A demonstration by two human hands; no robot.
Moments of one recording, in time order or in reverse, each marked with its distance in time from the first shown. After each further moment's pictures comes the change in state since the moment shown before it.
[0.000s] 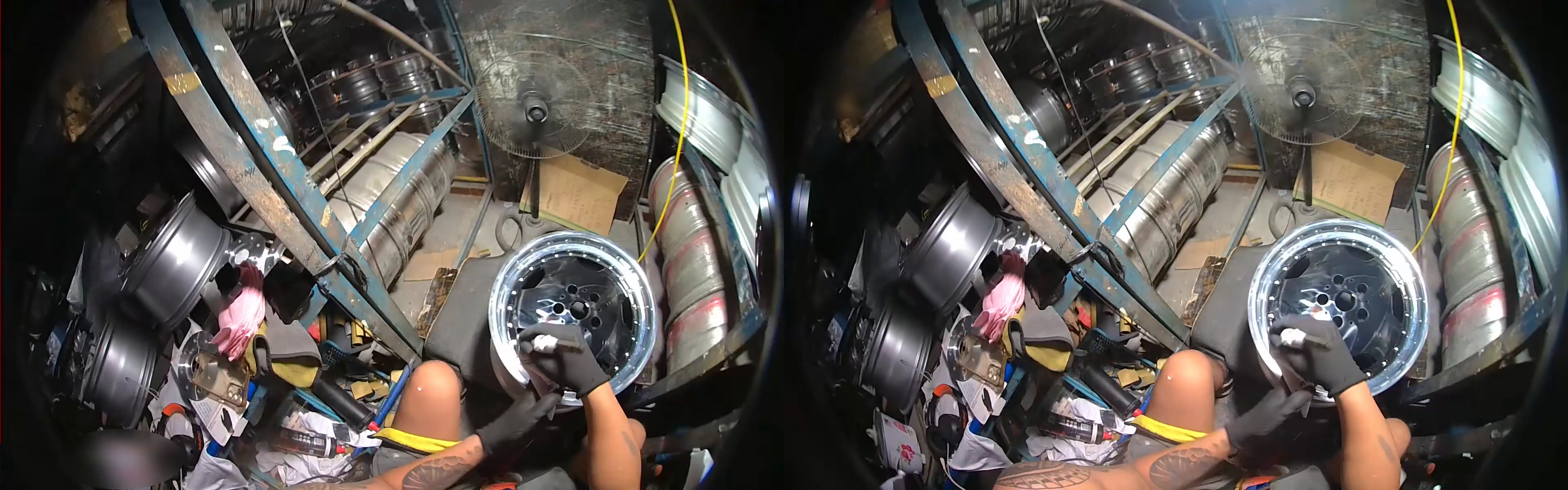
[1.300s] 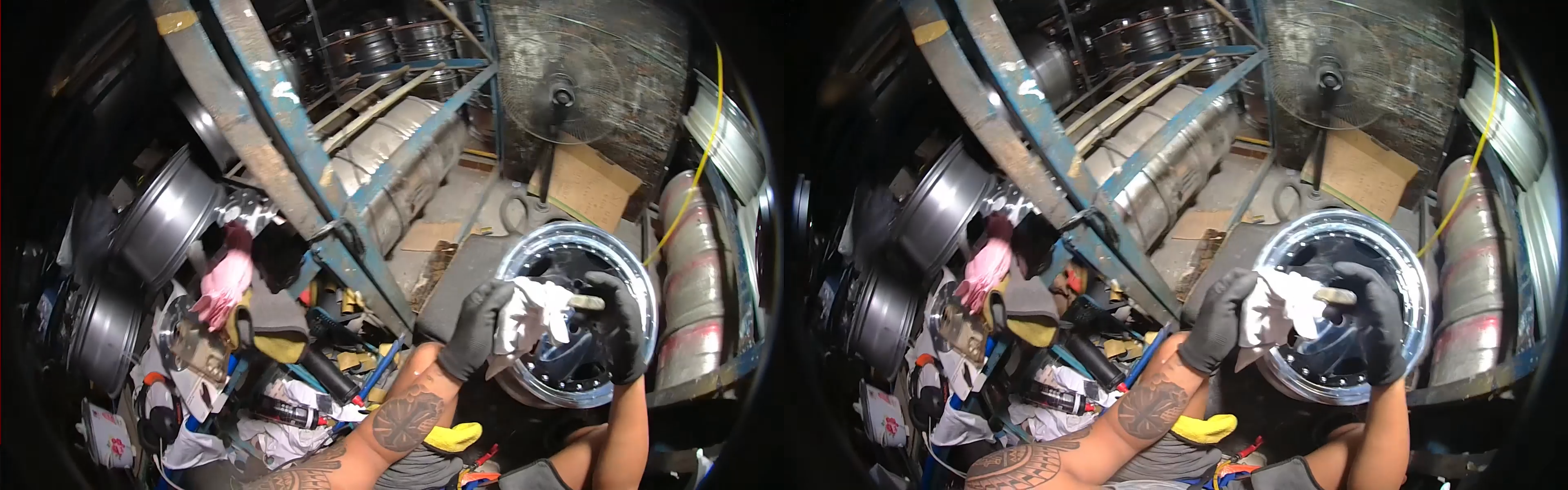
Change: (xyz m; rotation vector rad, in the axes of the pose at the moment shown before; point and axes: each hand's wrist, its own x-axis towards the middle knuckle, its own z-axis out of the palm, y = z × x) left_hand 0.049 0.103 -0.110 -0.680 0.344 0.187; right_hand 0.014 0.002 -0.060 0.938 0.200 0.310
